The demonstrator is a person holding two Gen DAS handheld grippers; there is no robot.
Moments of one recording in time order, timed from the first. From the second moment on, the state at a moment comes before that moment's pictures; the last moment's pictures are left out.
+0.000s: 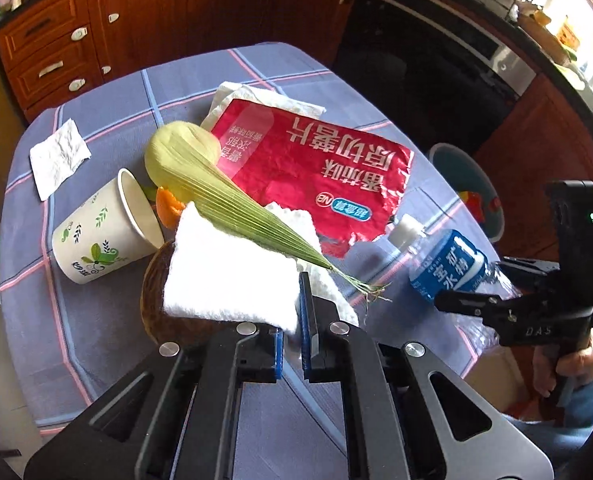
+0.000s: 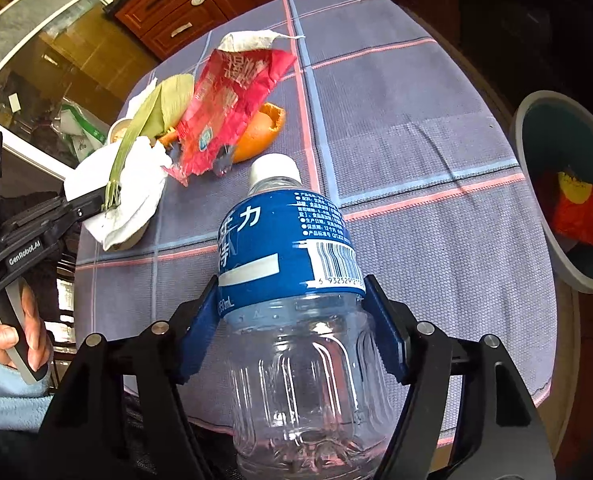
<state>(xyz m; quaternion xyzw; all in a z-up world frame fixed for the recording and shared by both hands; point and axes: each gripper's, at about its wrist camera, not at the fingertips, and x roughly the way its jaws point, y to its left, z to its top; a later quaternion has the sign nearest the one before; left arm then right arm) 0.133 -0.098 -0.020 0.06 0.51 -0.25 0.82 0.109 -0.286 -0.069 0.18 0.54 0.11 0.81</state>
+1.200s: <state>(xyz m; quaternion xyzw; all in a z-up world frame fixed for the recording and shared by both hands) 0.083 -0.099 -0.060 0.06 0.55 -0.27 0.79 0.077 -0.262 -0.074 0.12 0.55 0.09 0.82</state>
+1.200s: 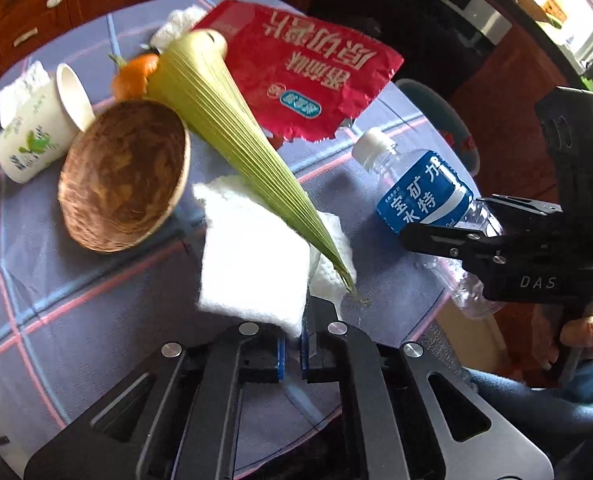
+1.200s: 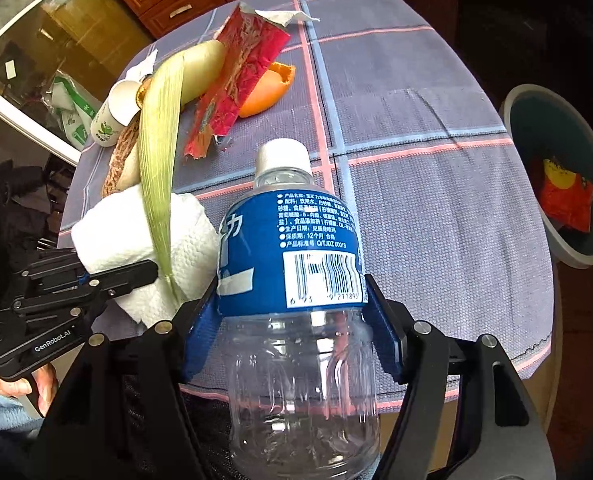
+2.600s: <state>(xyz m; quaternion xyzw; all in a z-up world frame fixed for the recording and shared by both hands) 0.045 0.026 -0.044 -0.03 0.51 -0.19 0.84 0.117 -0.156 -0.075 0.06 0.59 0.16 0.79</state>
